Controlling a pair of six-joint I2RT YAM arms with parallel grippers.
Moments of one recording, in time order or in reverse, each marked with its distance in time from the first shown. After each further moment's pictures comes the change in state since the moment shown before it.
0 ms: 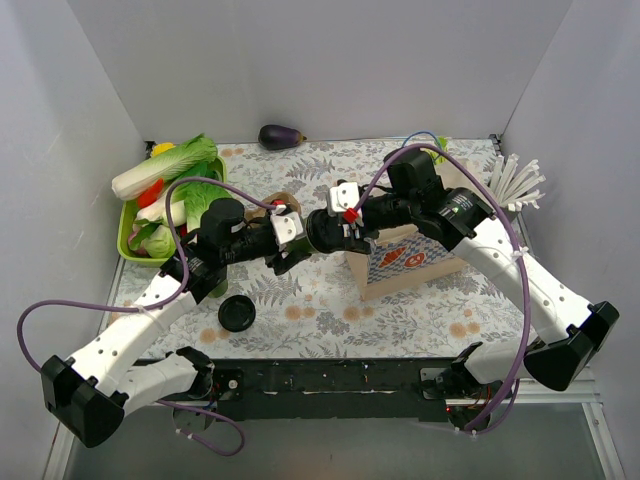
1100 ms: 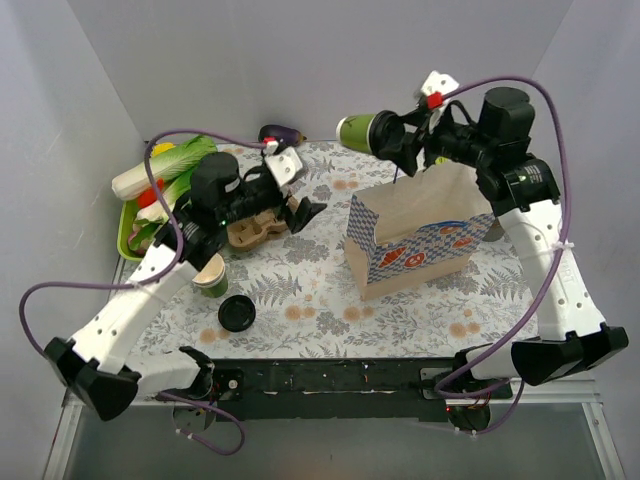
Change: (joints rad) left arm 0.000 0.109 0.316 -0.002 -0.114 -0.151; right arm -0.407 0.013 0.204 0.175 0.047 0.404
